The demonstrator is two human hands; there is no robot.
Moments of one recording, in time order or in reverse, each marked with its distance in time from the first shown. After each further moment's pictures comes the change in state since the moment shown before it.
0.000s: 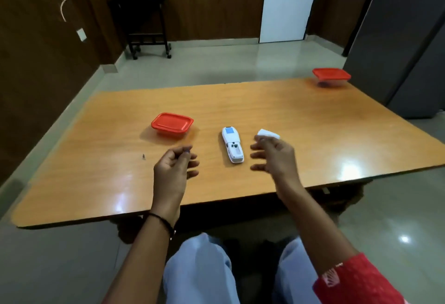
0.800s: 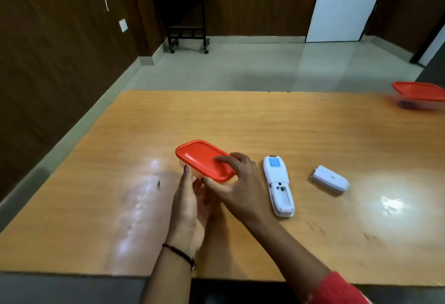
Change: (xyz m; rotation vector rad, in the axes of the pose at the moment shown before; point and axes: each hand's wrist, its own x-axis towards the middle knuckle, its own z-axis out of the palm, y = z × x) left_hand 0.123 -0.055 -0.001 -0.467 0.117 -0.356; right_hand 0.104 0.081 0.145 -0.629 -0.319 -0.463
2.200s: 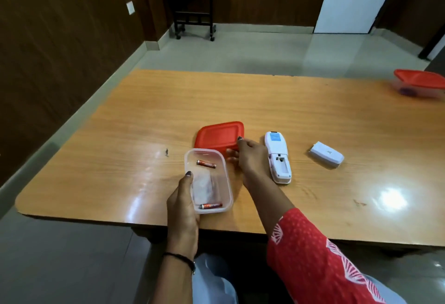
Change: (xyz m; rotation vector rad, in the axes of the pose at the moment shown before) left_hand -0.055 -0.035 -0.048 0.093 0.192 0.121; right_hand 0.003 0.014 0.013 0.664 0.158 0.687
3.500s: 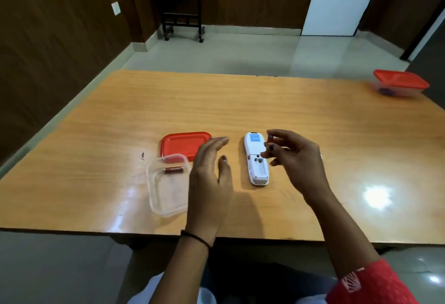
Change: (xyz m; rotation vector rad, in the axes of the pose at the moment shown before) left_hand -0.023 -0.002 0.079 0.712 -0.196 0.876; right_hand -0.025 -0.051 -0.132 -0.258 -0.205 -0.479
